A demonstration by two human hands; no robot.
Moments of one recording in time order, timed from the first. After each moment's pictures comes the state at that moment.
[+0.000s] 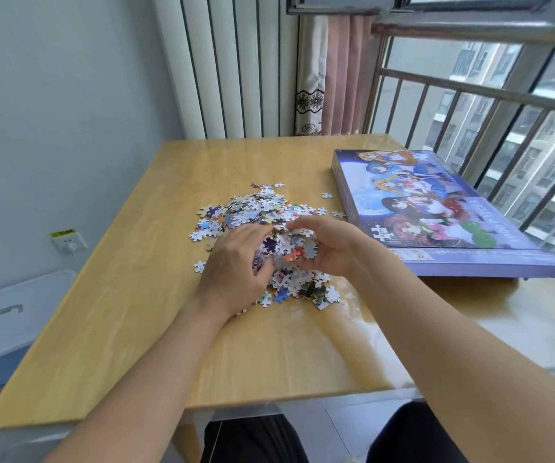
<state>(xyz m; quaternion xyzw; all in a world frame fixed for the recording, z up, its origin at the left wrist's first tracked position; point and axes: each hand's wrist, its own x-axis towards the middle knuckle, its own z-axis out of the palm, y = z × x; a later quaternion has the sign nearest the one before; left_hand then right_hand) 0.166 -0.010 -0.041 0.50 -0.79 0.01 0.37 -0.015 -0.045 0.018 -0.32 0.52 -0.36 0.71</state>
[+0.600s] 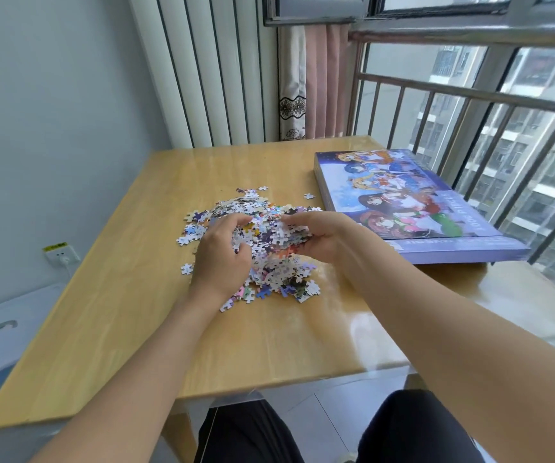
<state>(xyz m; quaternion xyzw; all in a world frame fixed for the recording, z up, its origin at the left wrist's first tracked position) 0.145 -0.005 -0.017 0.55 -0.69 -0.09 0.45 -0.031 -0.041 0.034 -0.28 0.49 -0.40 0.73</state>
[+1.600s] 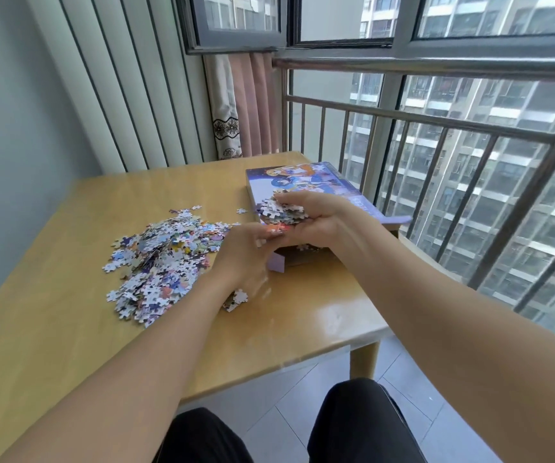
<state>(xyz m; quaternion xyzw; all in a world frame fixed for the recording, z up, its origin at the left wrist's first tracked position) 0.011 -0.041 -0.010 0.45 -0.79 -0.19 0.37 -0.134 0.008 0.095 -0.21 0.44 -0.49 0.73</state>
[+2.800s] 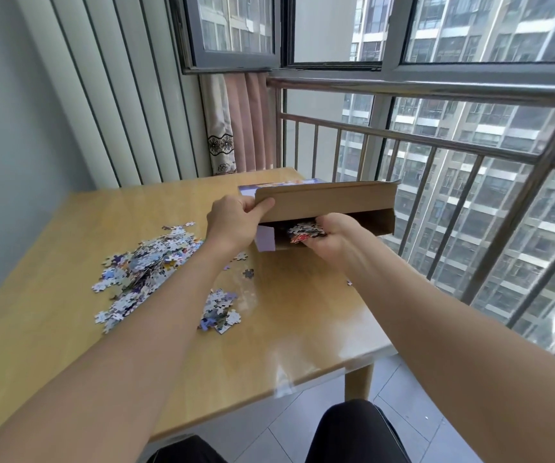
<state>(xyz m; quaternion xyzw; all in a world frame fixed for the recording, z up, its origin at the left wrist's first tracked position) -0.002 -0.060 0.065 0.52 -0.70 -0.22 0.43 -0.167 -0.015 0.081 -0.07 0.46 -0.65 0.60</state>
